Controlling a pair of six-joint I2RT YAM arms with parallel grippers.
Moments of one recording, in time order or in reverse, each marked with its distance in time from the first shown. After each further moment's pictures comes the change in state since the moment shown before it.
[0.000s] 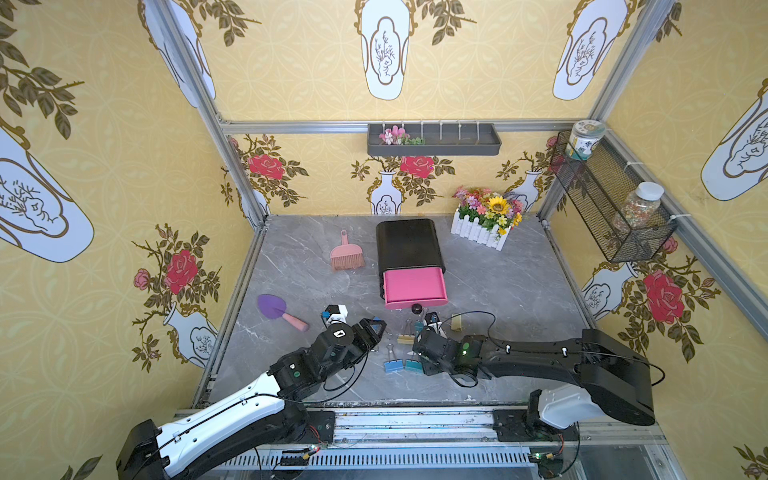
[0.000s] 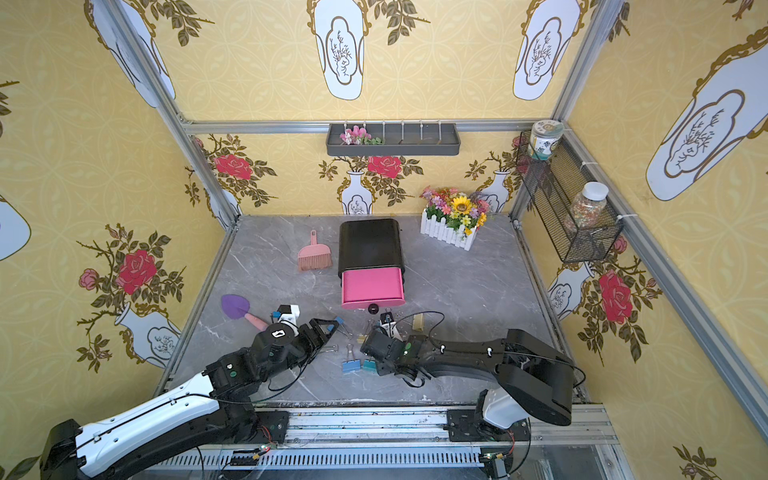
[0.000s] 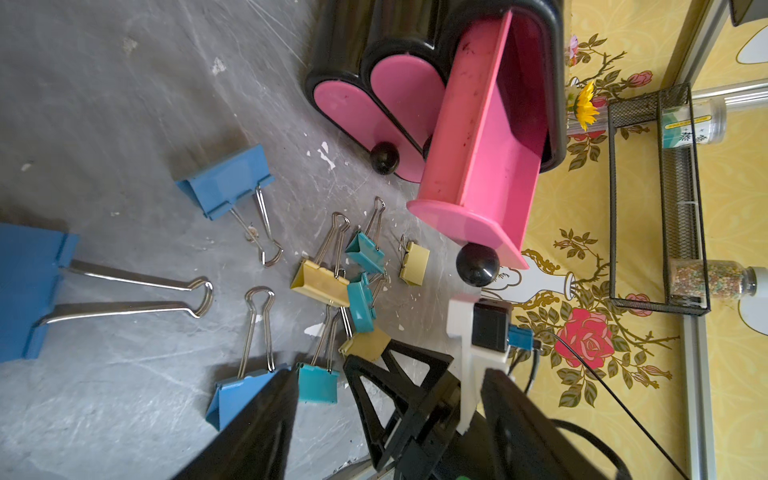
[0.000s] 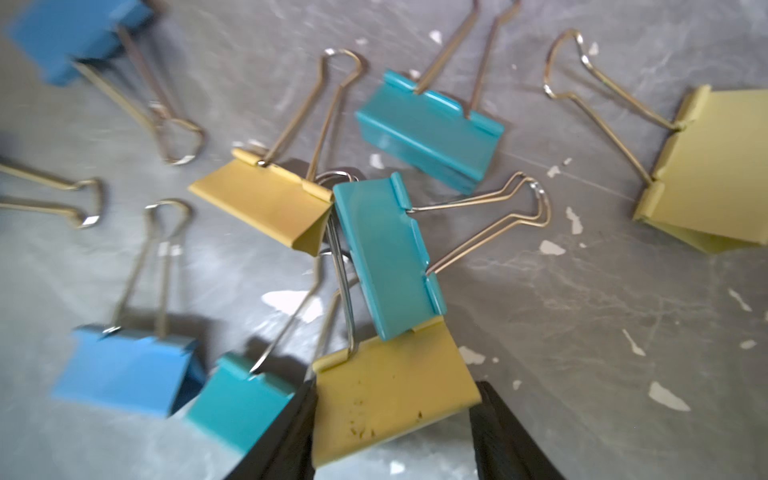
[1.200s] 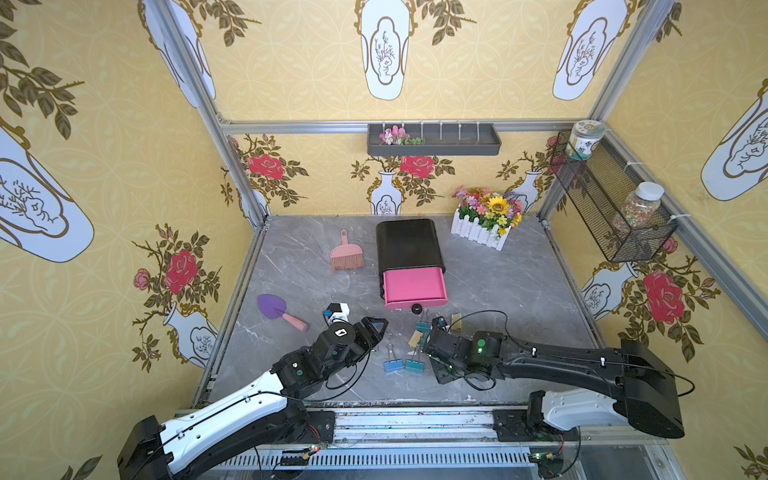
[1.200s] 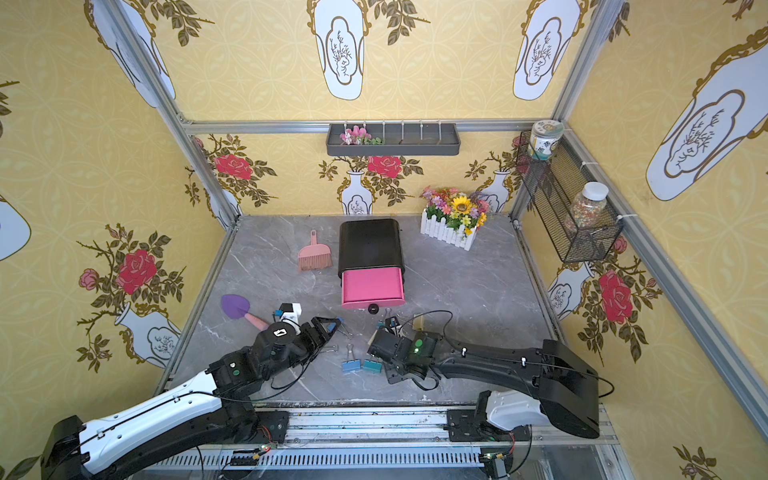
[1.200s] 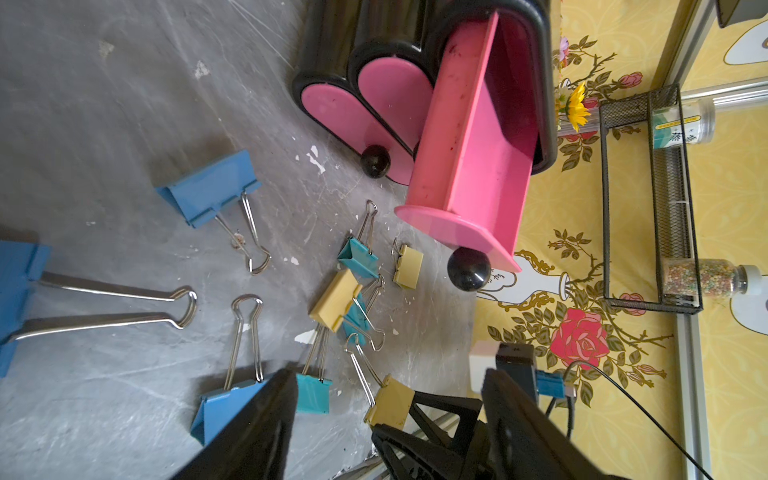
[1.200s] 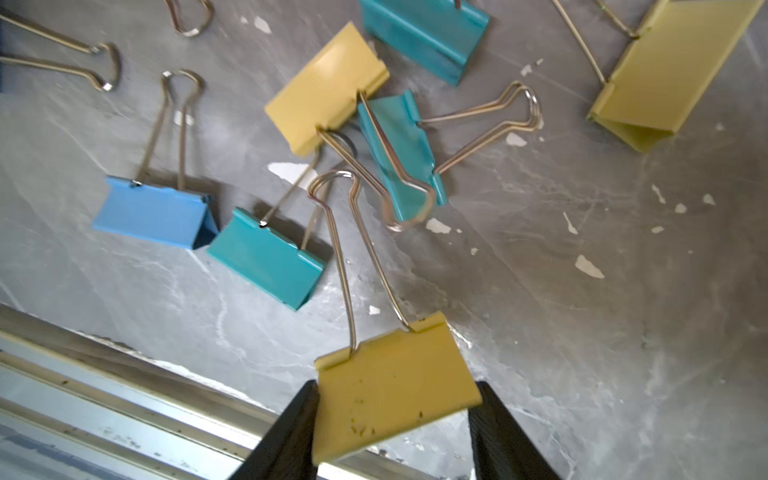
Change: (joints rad) left arm 0.000 0.031 0.000 0.052 -0.003 0.008; right arm 0.025 -0.124 0.075 -0.347 -0.105 -0.033
